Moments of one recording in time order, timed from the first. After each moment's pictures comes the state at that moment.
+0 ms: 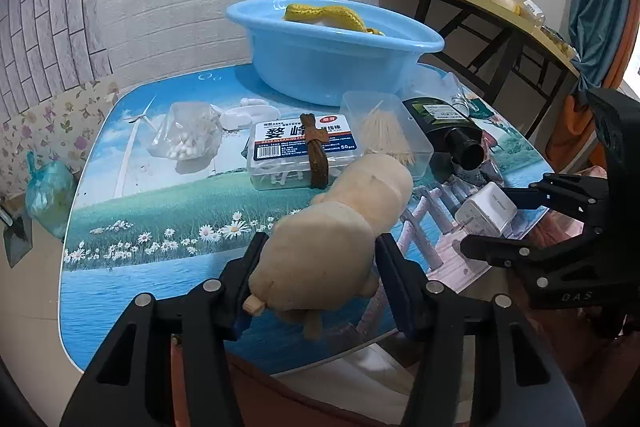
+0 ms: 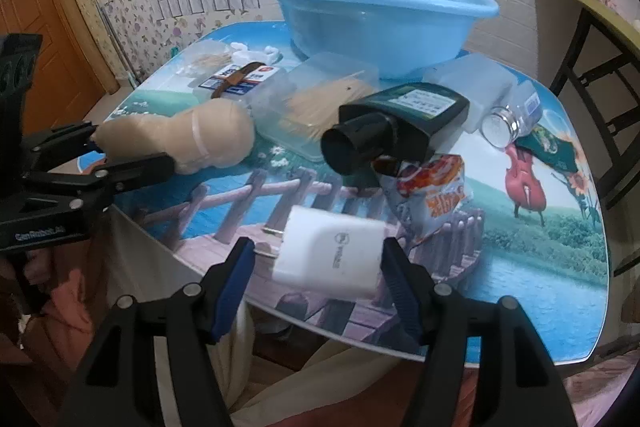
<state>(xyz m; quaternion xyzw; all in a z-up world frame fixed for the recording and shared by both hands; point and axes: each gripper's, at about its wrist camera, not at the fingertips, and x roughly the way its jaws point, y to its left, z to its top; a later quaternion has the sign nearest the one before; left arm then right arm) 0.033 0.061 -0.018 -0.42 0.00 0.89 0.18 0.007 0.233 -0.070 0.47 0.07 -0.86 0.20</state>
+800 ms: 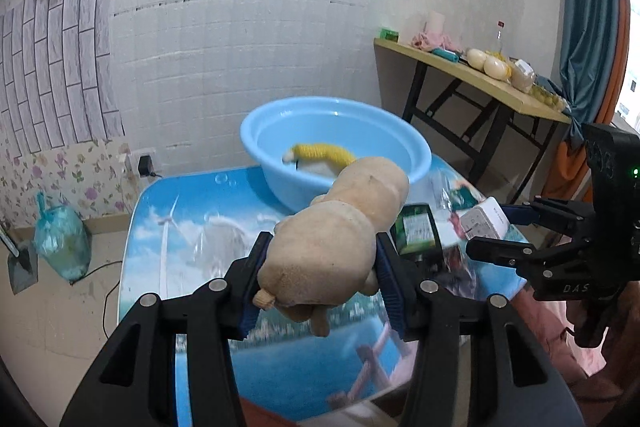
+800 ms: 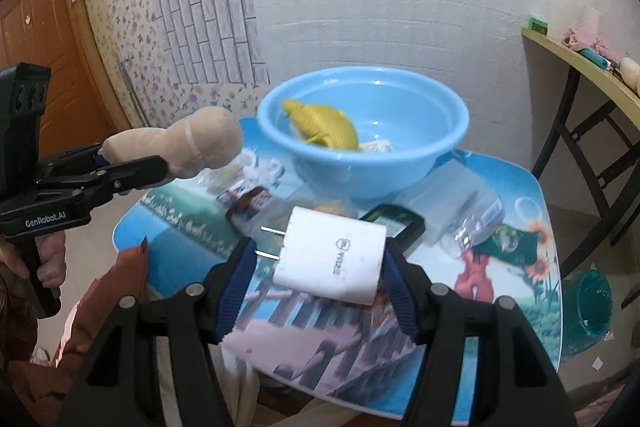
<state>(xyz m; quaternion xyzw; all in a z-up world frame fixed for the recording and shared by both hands) 0.012 0.050 0.079 -0.33 -0.01 0.93 0.18 -0.013 0.258 0.014 0.37 0.03 -0.90 0.23</state>
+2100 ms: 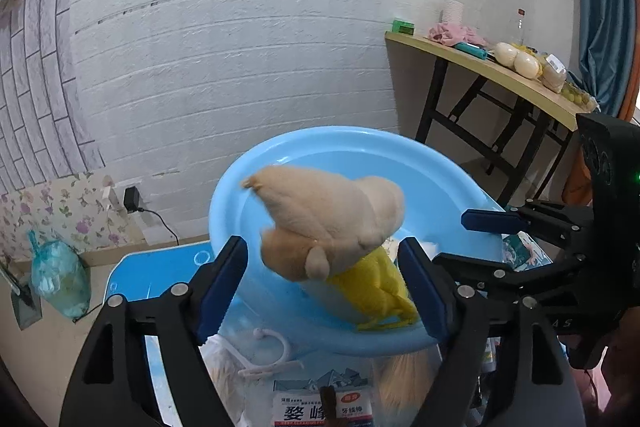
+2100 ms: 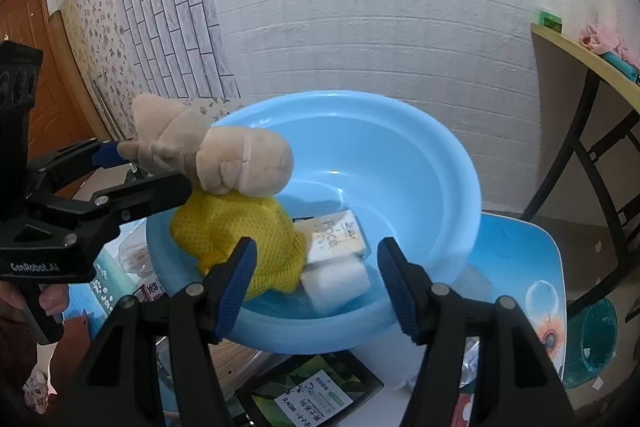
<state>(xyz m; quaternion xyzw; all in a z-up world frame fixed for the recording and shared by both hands) -0.128 0.097 0.069 -0.34 0.02 0.93 0.17 -0.150 0.253 -0.001 0.38 0.02 -0.90 0.22</state>
